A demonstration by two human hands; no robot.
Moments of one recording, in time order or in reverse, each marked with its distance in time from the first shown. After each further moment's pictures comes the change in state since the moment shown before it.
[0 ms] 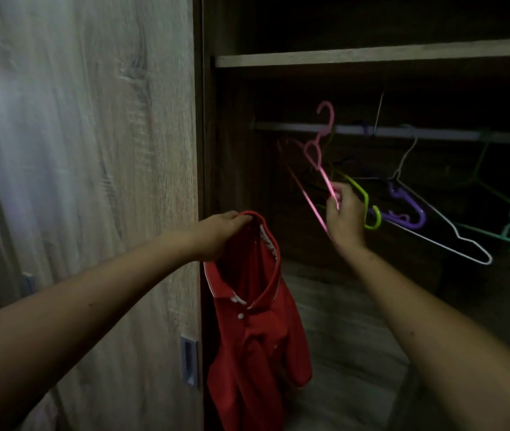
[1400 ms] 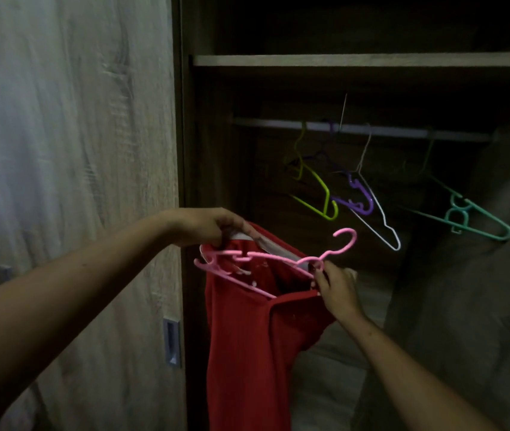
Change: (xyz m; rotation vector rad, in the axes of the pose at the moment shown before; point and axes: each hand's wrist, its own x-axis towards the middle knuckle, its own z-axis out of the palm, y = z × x) left_hand -0.021 0.042 -0.021 -0.753 -0.354 0.003; right_hand -0.135 0.056 -0.071 -0.287 -0.320 0.019
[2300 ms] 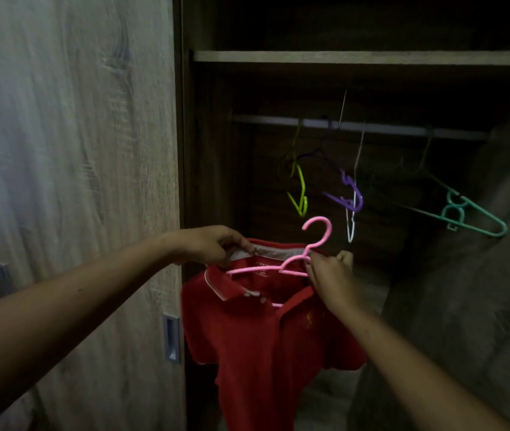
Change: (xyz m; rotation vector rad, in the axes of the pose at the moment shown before) left_hand -0.002 -0.009 0.031 0.027 0.040 -0.049; right_hand 0.004 -0.039 -0.022 -0.513 -0.038 -0.257
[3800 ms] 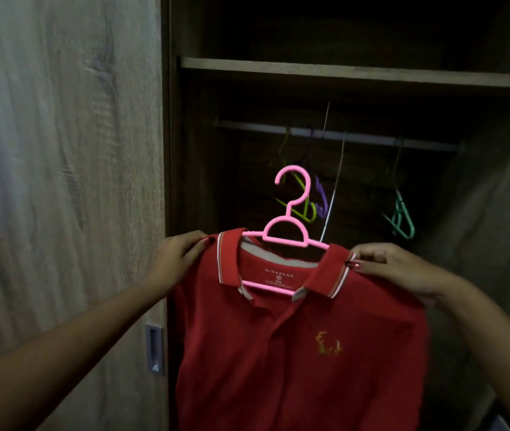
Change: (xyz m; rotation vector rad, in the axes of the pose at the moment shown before) left_hand 0.030 -0.080 0.020 0.053 0.802 0.378; right_hand -0.009 0.072 -0.128 1.081 -0.585 0.187
